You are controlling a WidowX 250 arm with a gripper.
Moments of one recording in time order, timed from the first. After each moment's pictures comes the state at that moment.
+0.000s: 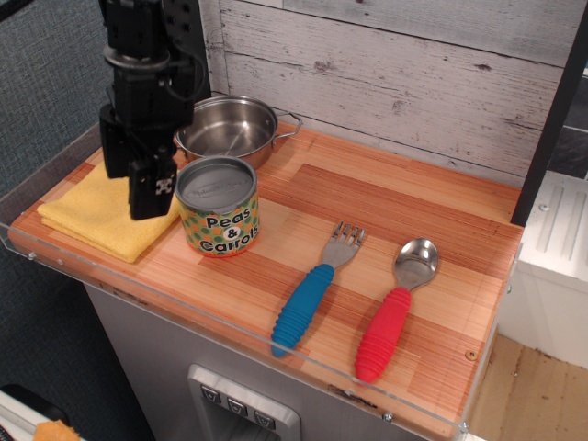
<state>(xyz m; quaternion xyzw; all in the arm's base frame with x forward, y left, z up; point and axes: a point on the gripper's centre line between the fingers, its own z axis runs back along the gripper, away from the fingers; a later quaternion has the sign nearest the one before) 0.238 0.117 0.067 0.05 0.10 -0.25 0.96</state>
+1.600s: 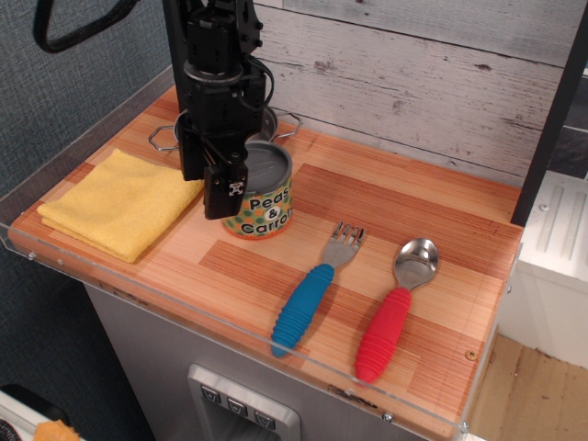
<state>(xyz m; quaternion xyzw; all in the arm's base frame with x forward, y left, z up) 0.292 0.085 0.044 0.03 0.05 -0.30 0.95</state>
